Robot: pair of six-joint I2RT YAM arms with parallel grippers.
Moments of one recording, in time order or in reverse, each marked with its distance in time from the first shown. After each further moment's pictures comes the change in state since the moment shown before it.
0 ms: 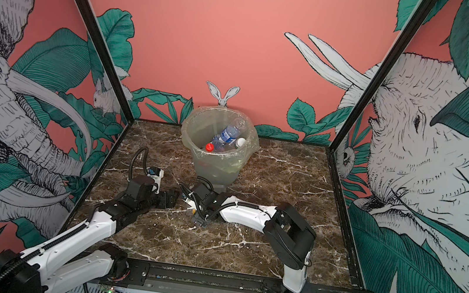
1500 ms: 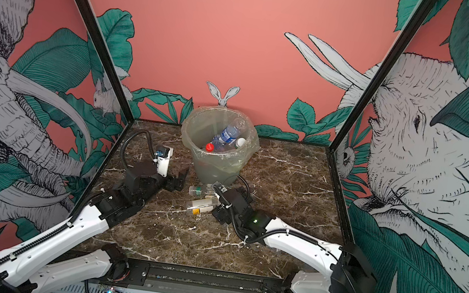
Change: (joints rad) left arm -0.249 -0.045 0.285 0.013 -0.333 0.248; right arm -0.040 -0.523 -0.359 0.177 0.213 0.171
